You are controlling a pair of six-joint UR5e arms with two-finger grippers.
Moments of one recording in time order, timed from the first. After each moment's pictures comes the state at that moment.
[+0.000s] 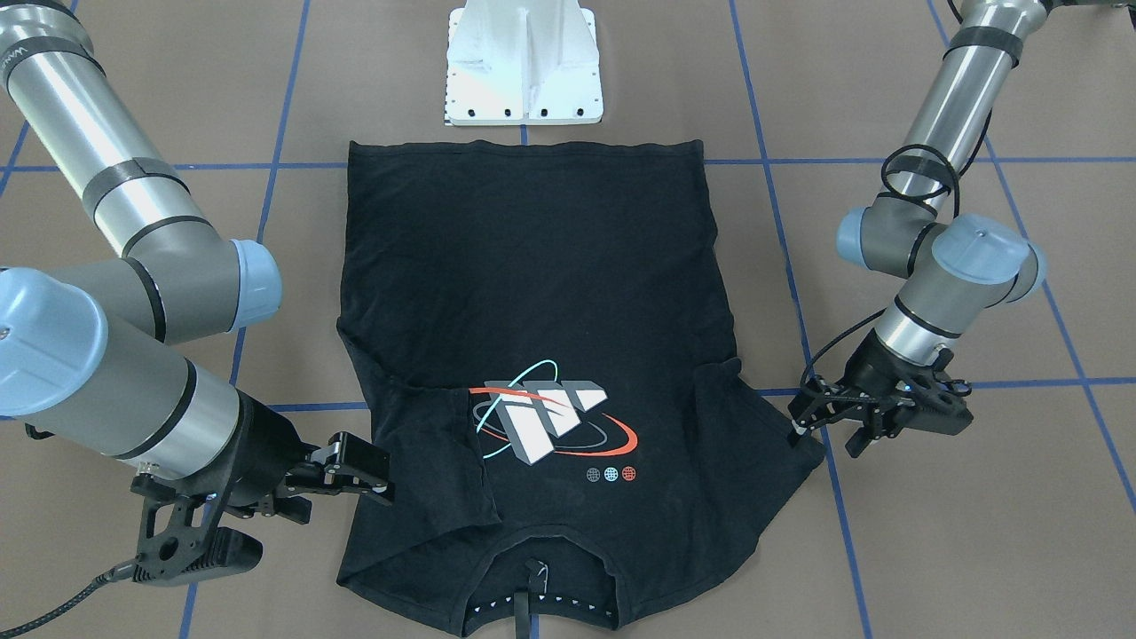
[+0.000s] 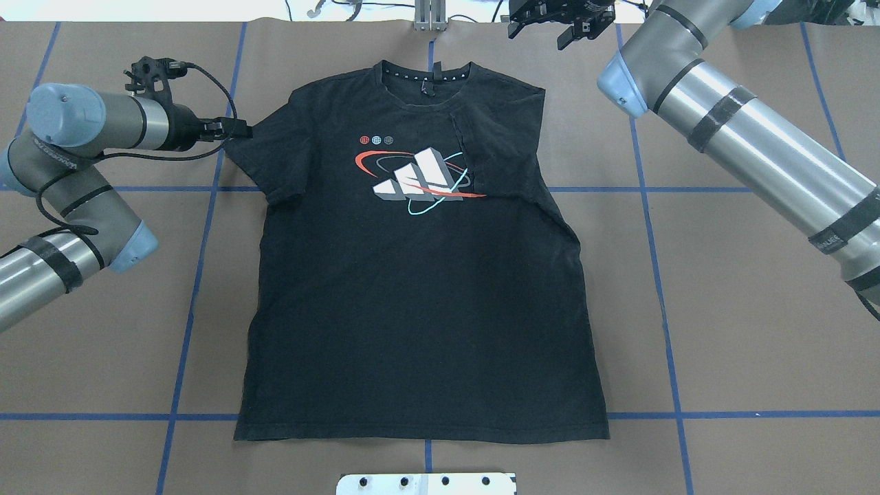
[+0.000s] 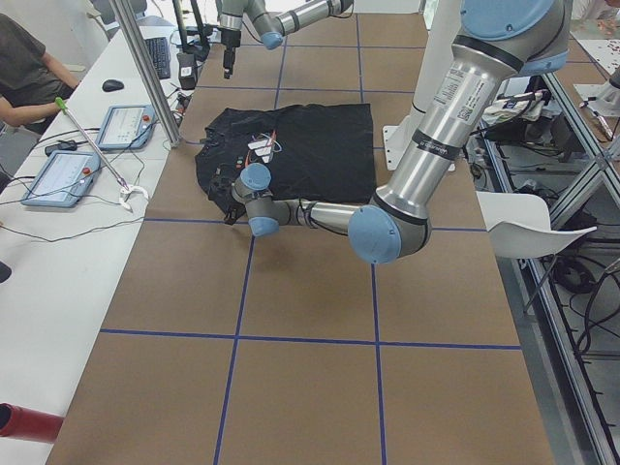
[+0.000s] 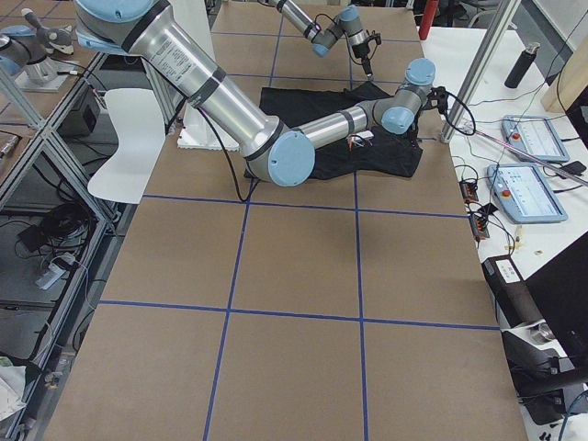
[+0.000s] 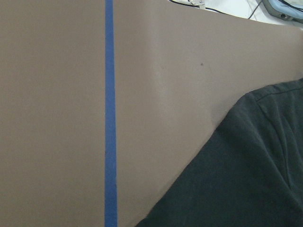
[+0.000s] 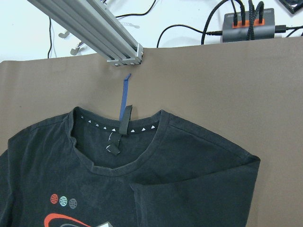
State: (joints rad) left arm -0.89 -2.08 -1.06 -2.74 -1.89 -1.10; right arm 1.03 -0.68 1.04 -0.92 2.30 1.00
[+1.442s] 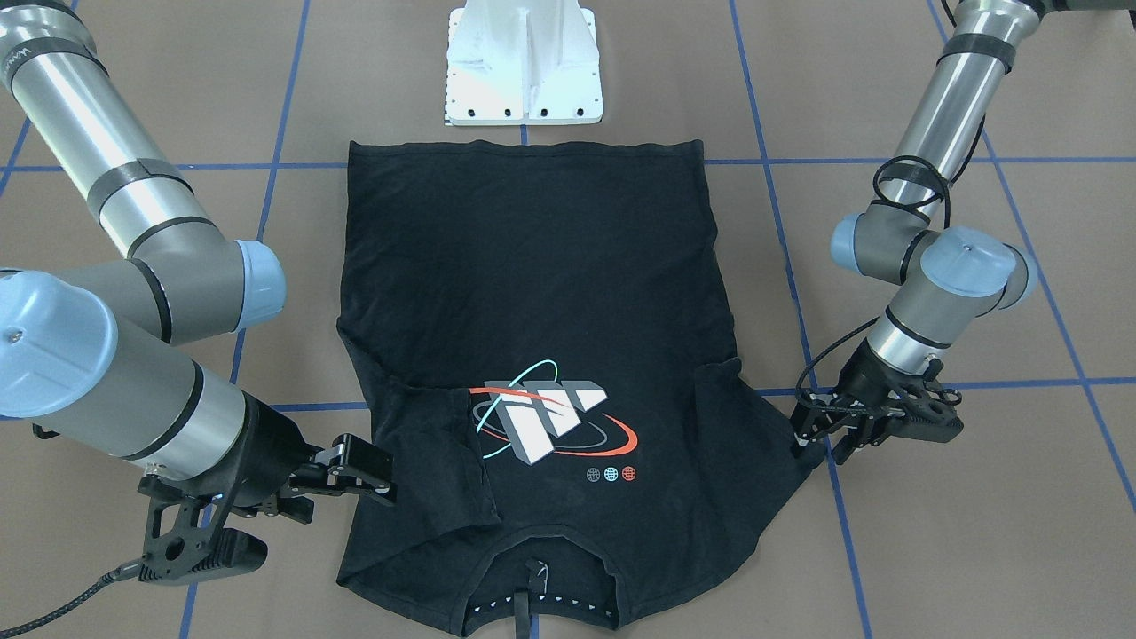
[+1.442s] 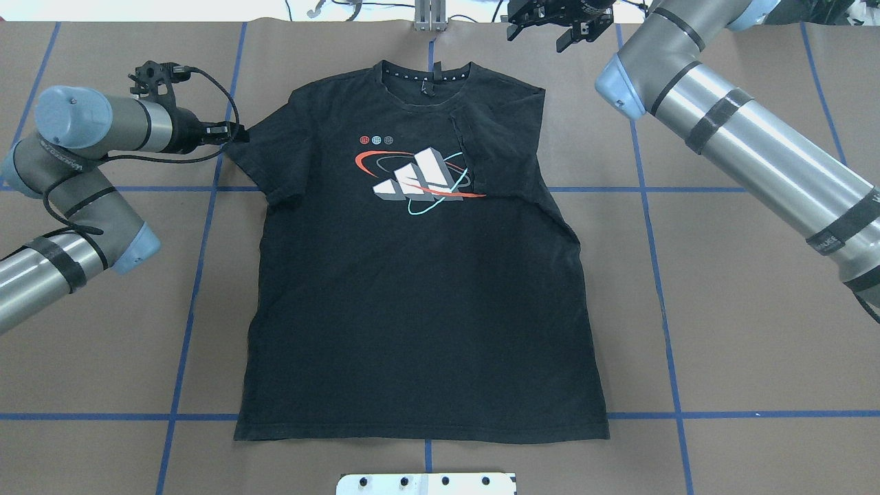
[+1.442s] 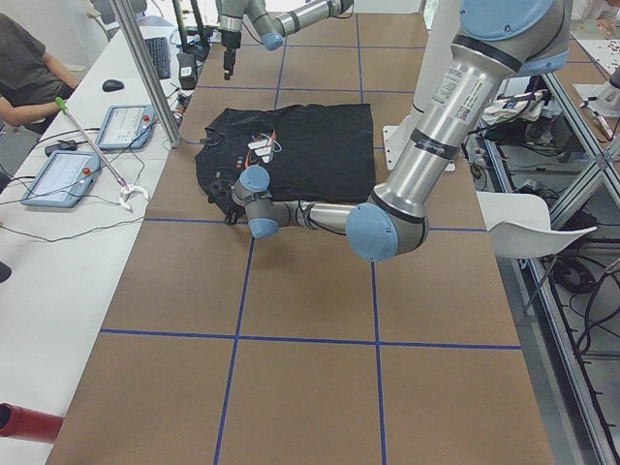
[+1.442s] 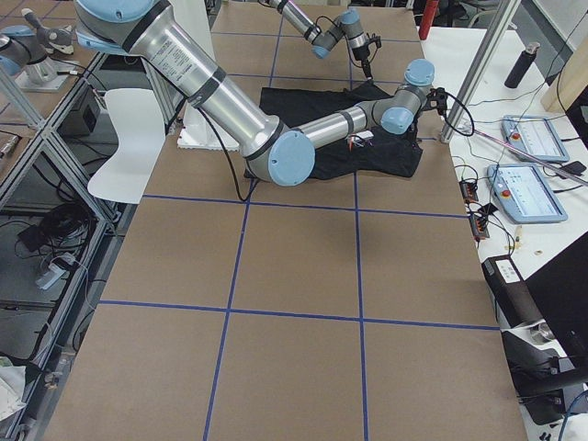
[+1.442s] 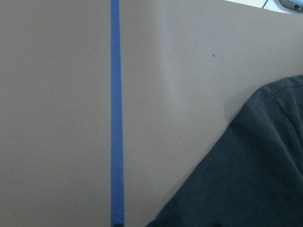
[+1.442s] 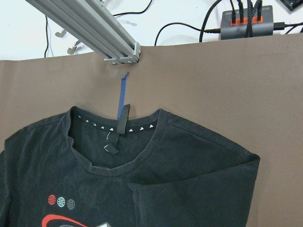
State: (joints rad) left arm -0.89 -2.08 -1.04 -2.73 -1.89 -1.10; right arm 1.03 -0.68 1.04 -0.92 2.30 1.00
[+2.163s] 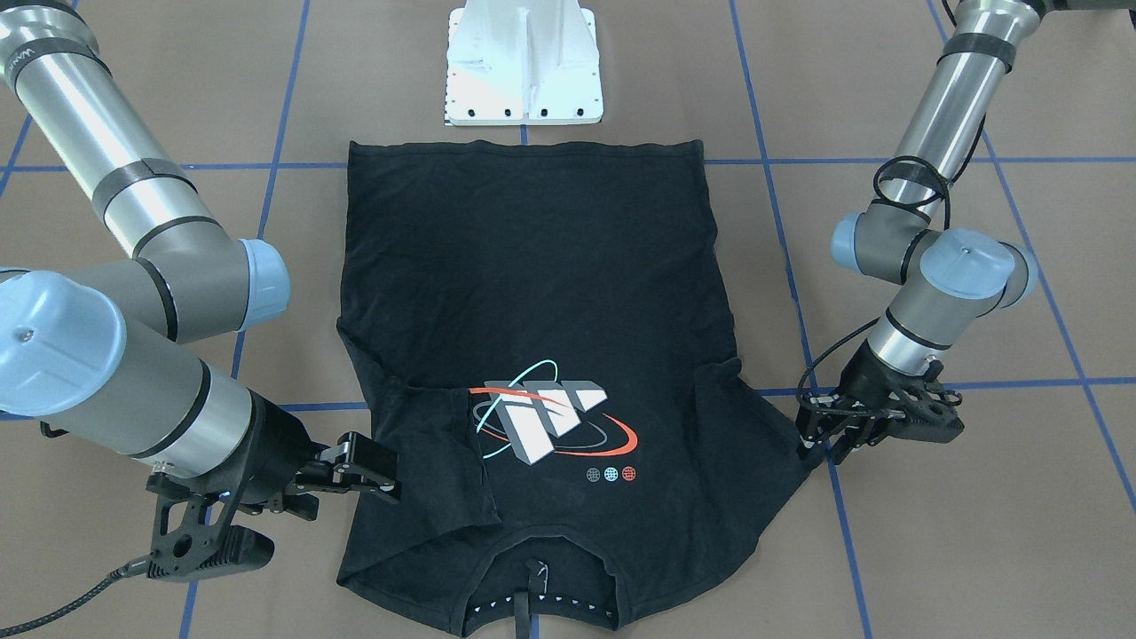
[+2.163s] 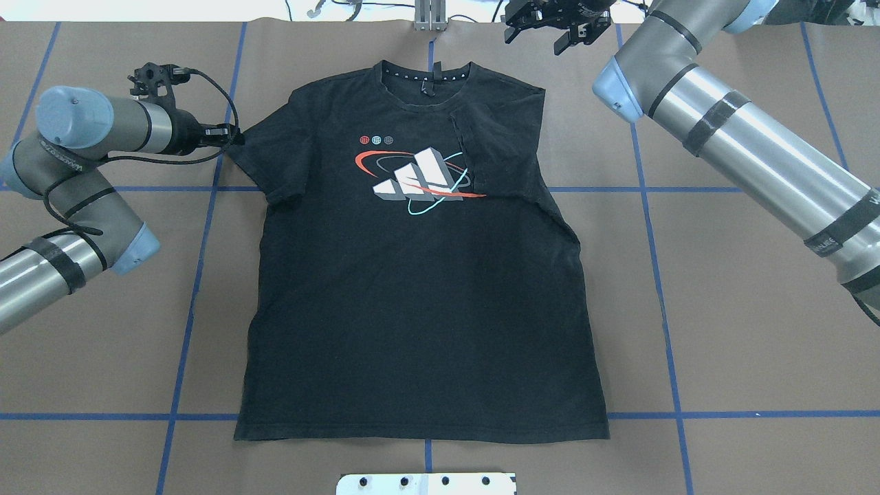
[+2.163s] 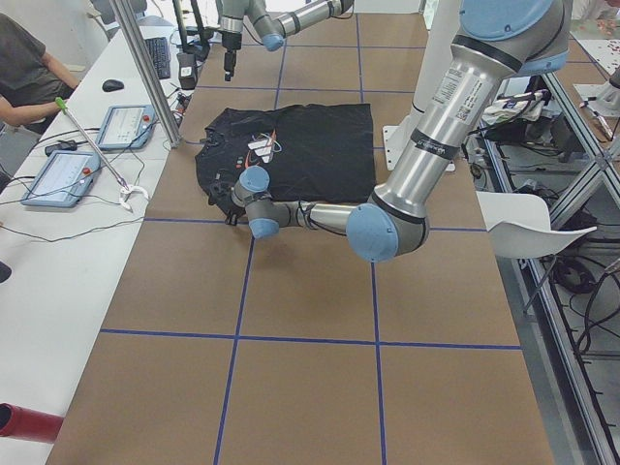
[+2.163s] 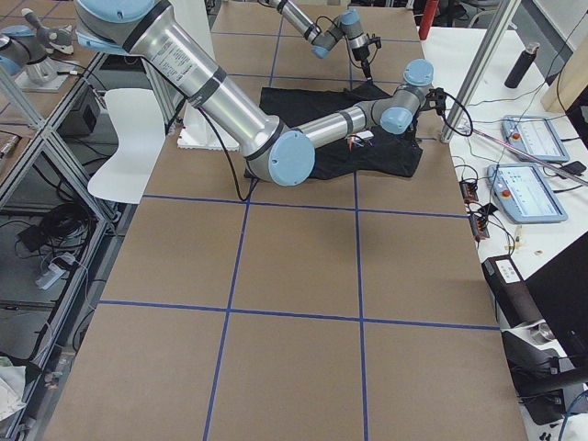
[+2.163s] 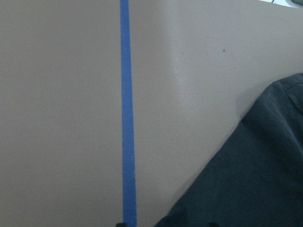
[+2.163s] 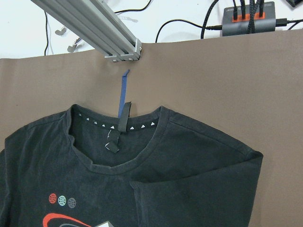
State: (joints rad) left arm -0.89 -2.08 -1.04 -2.71 -1.89 -1.10; right arm 1.02 -0.68 1.04 -0.92 2.30 1.01
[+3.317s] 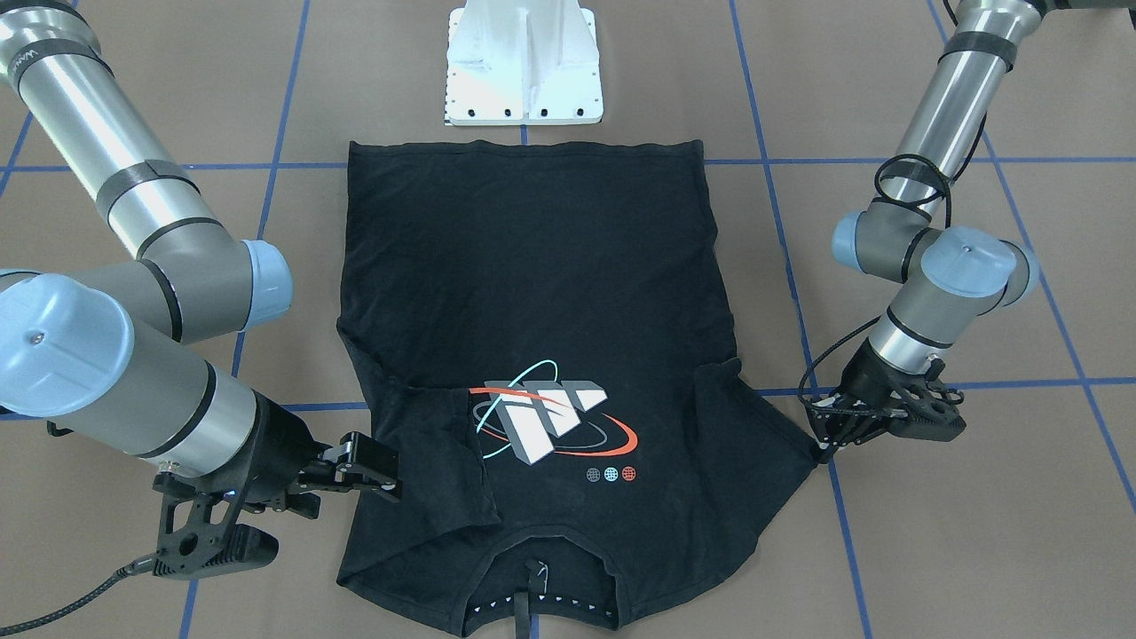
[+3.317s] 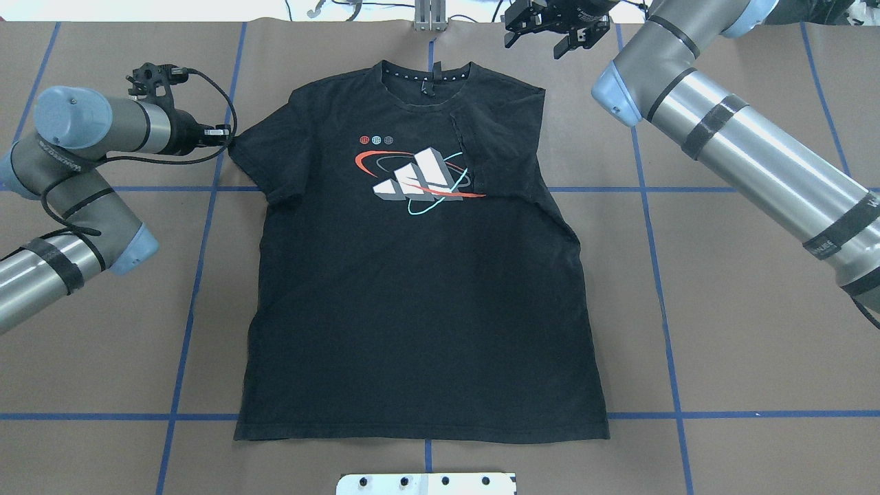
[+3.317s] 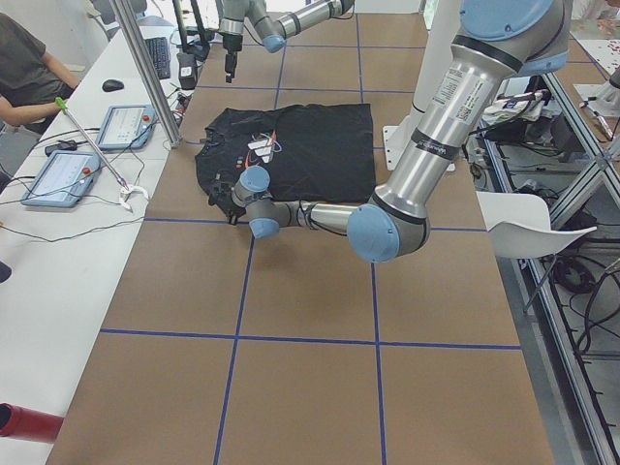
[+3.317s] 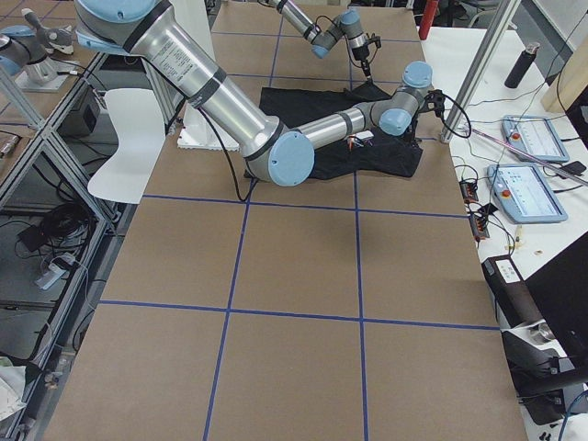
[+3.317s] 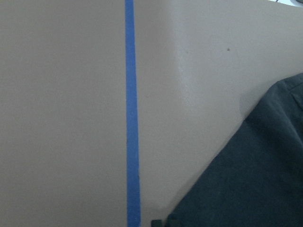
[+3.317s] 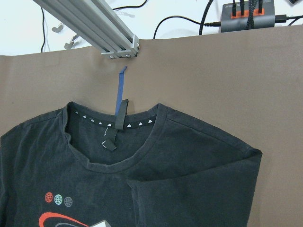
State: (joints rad) left arm -0.89 -2.07 -1.06 -2.70 -1.89 -1.10; right arm 1.02 -0.68 1.03 -0.92 2.29 1.01
